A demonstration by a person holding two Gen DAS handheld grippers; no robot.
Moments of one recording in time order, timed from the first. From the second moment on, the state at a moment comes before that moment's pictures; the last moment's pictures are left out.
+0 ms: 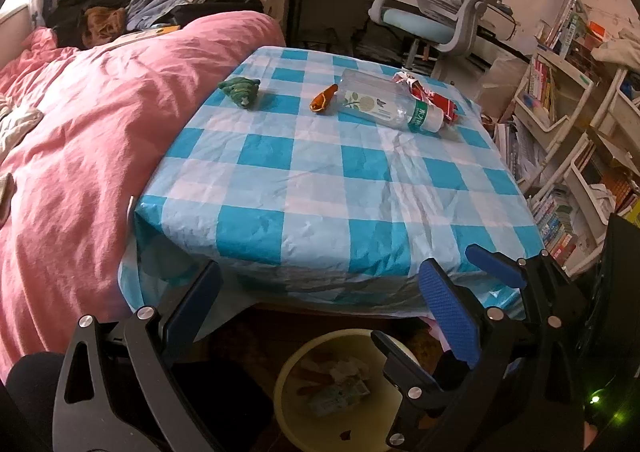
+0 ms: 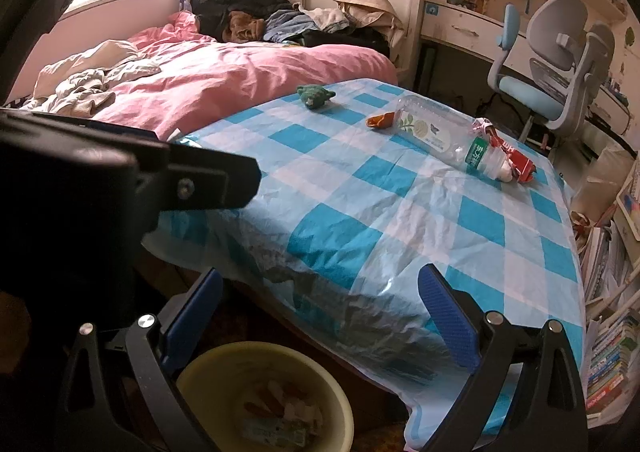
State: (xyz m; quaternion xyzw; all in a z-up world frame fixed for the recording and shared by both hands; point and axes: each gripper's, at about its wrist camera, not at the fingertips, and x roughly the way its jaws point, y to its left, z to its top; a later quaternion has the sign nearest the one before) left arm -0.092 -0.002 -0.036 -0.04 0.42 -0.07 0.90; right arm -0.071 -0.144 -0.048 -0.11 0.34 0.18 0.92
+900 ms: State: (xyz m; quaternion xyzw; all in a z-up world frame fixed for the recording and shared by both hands) left arm -0.088 0.009 -0.039 -0.06 0.42 -0.04 0.90; right arm -0.071 -0.142 -0.053 -0.12 0.35 0.17 0.91
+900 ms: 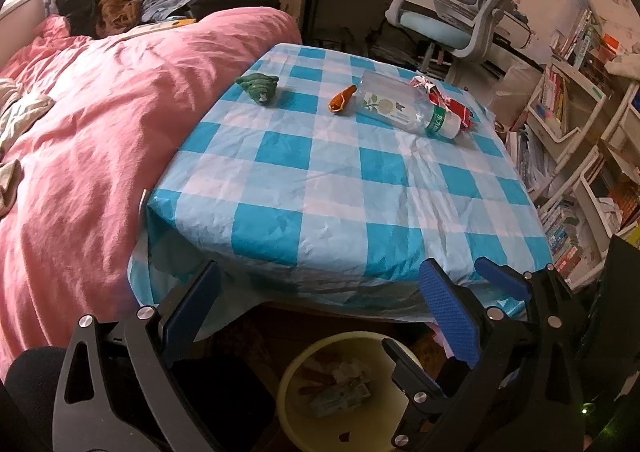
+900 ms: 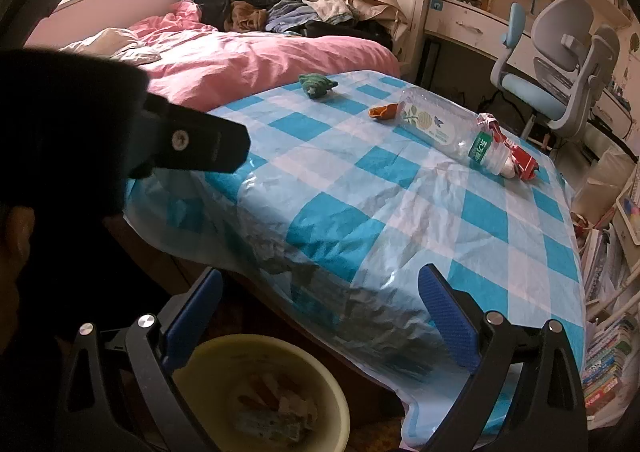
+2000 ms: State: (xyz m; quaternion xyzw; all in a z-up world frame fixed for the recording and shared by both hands) left arm -0.099 0.024 -0.050 -0.05 0.44 0.01 0.90; right arm -0.086 -0.137 -0.058 -0.17 0.35 0.16 0.91
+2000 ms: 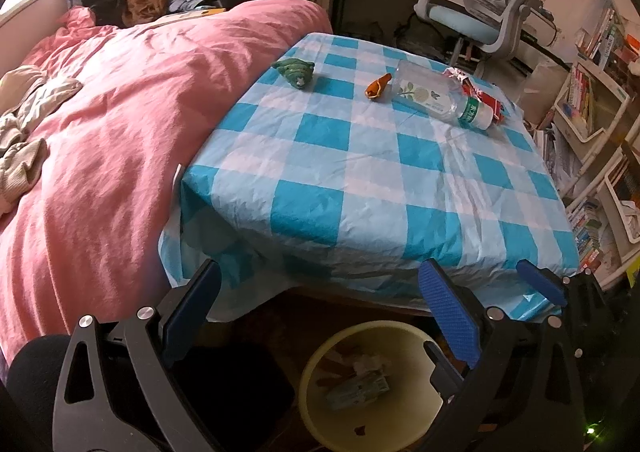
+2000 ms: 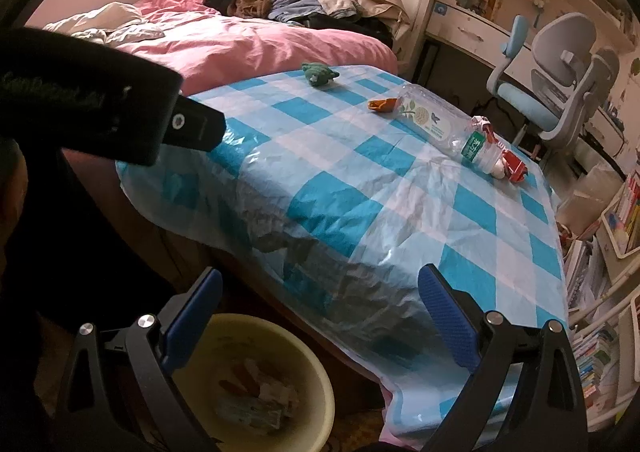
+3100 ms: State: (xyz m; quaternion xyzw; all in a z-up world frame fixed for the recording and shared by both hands) left arm -0.035 0.017 -0.023 -0.02 0.42 0.00 0.91; right arm -0.083 -0.159 -0.041 -0.11 0.33 0.14 0.93
